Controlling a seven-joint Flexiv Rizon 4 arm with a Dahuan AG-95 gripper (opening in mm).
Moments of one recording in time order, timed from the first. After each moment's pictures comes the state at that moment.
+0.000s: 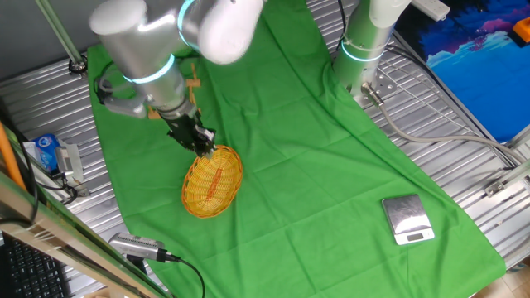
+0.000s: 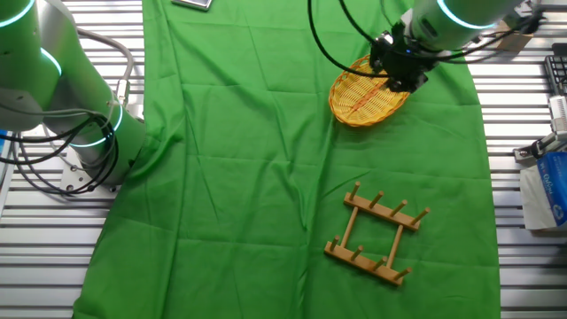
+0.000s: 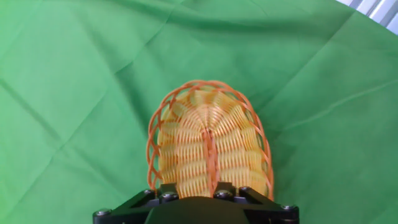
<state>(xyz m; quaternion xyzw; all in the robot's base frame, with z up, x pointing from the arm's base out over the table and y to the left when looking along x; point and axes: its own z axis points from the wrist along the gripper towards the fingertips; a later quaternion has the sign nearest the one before) 0.547 0.087 0.140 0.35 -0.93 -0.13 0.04</state>
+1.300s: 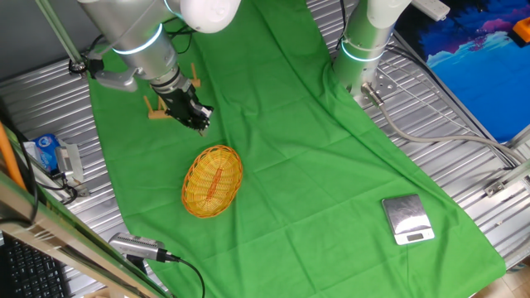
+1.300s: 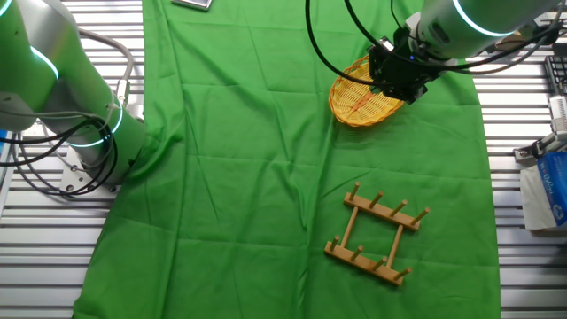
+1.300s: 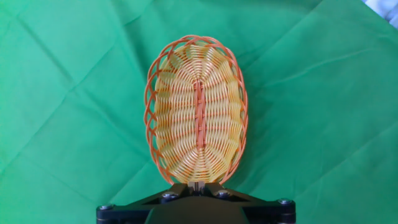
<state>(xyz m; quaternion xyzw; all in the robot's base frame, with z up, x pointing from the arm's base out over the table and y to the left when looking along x) 0.532 0.057 0.163 0.32 -0.93 -0.13 0.06</state>
